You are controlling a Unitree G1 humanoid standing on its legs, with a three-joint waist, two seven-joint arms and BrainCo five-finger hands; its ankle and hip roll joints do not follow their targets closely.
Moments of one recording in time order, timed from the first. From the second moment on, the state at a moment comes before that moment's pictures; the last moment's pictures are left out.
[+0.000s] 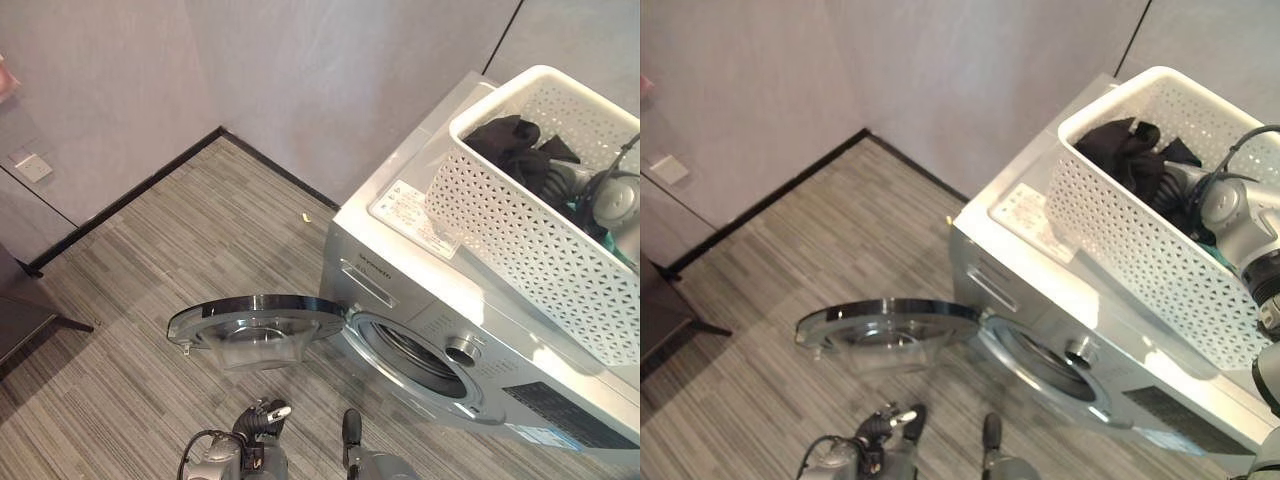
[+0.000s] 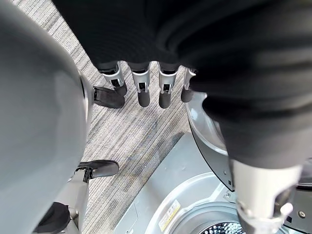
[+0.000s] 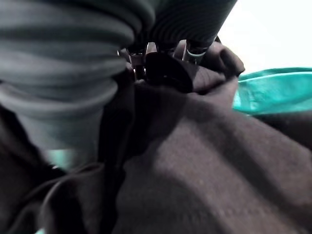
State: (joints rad) left arm -0.05 0.19 -0.38 1.00 -0.46 -0.06 -0.06; right arm -1.10 -1.12 0.86 0.77 -0.07 -0.02 0.30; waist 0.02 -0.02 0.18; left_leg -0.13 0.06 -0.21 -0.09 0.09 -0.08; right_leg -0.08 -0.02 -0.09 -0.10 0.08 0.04
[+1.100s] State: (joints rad) left arm -0.05 0.17 -0.30 1.04 -0.45 -0.05 -0.01; right arm -1.15 -1.07 0.49 0.71 0.11 0.01 -0.12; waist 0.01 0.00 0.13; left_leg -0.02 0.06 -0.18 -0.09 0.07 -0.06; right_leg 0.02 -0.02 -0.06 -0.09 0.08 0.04
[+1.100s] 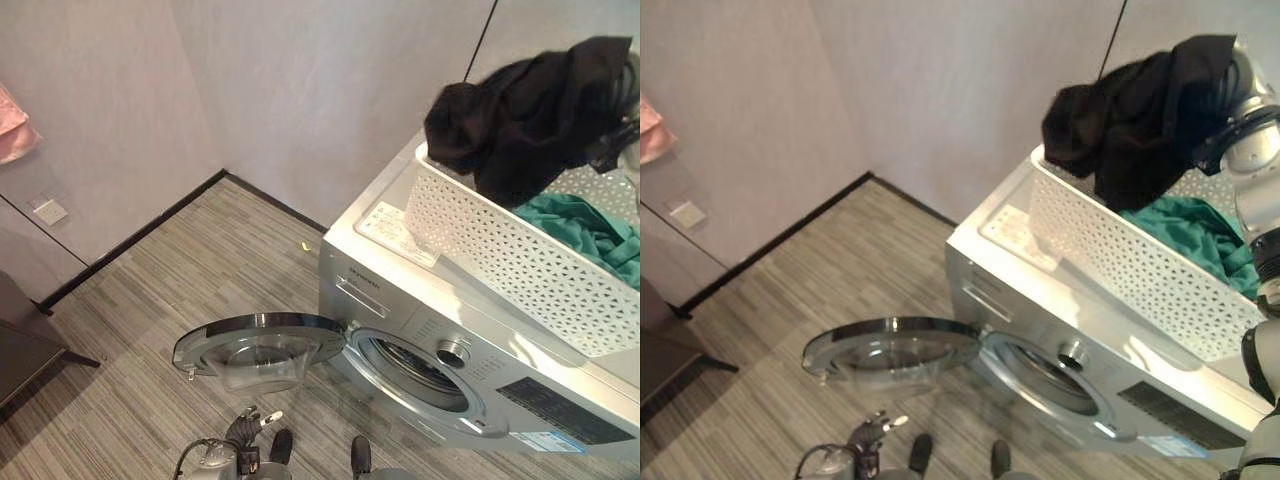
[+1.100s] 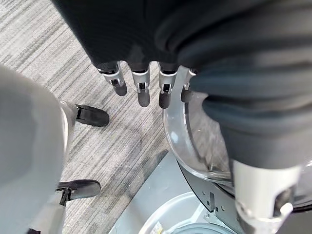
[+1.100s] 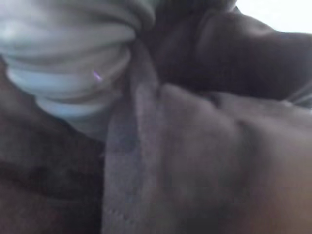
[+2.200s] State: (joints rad) left arm 0.00 0.16 -0.21 1.02 -0.34 -0.05 0.04; right arm -0.62 -1.08 -0.08 -0.10 0.06 -0.06 -0.37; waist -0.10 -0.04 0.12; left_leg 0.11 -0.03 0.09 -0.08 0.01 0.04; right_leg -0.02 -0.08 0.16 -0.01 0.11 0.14
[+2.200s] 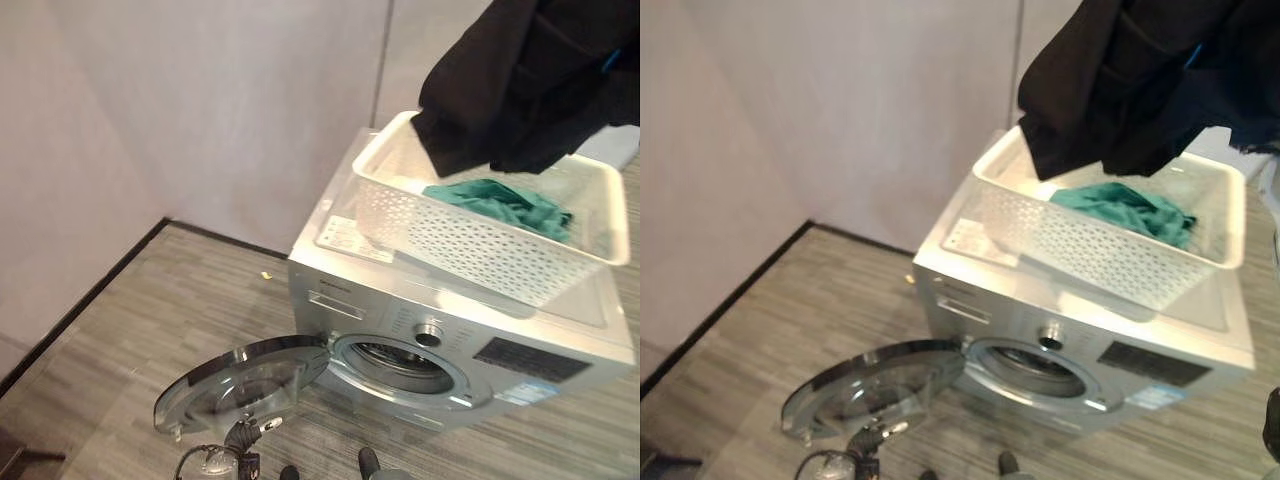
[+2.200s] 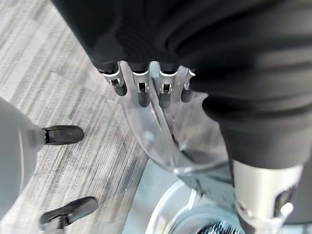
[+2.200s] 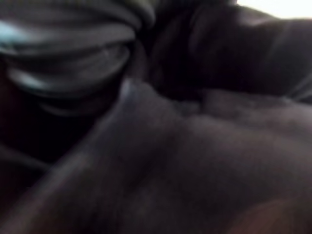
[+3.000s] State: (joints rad) left arm 0.07 0.15 -0.09 0.95 -0.36 -0.06 0.09; right arm -0.17 -0.79 -0.13 -0.35 0.07 -0.13 -0.13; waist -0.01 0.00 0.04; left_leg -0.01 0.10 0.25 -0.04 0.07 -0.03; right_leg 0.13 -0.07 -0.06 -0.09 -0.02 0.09
